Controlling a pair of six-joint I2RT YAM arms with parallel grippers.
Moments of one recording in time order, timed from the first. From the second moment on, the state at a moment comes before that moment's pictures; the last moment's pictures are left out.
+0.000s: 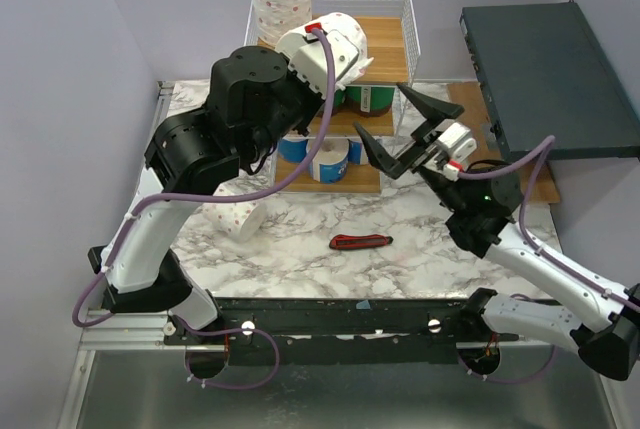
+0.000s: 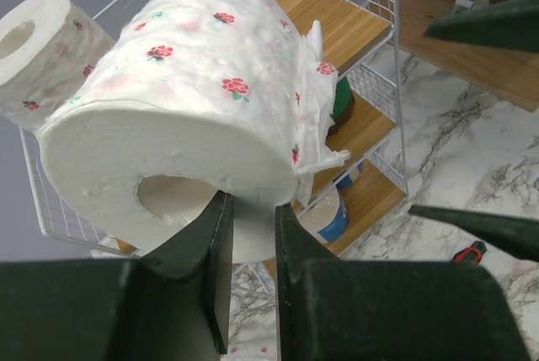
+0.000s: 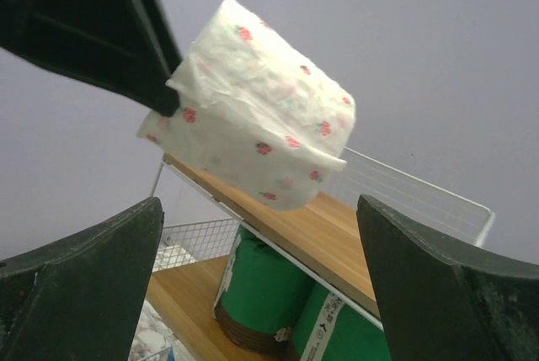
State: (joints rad) left arm -0.99 1.56 2.41 -1.06 -0.40 0.27; right arm 0.77 1.00 0.89 0.75 -0.12 -0.35
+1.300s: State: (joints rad) left arm -0.90 1.60 2.40 -1.05 -0.32 0.26; right arm 1.10 1.64 0.95 1.46 0.23 -1.11
